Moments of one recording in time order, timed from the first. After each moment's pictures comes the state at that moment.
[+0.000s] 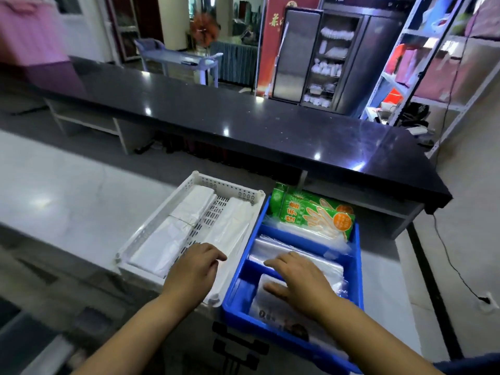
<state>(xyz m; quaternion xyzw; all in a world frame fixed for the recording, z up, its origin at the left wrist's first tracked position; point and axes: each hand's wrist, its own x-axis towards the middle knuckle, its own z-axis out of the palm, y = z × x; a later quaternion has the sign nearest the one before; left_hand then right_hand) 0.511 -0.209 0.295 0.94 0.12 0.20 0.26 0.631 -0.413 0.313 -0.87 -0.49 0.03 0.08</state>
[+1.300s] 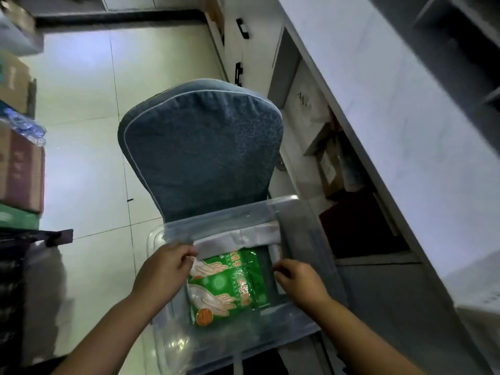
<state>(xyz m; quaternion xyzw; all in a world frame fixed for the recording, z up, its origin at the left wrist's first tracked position) 0.029 0.075 0.109 0.67 0.65 0.08 0.34 0.306 0.025 0.089 -0.73 -0.56 0.39 0.03</state>
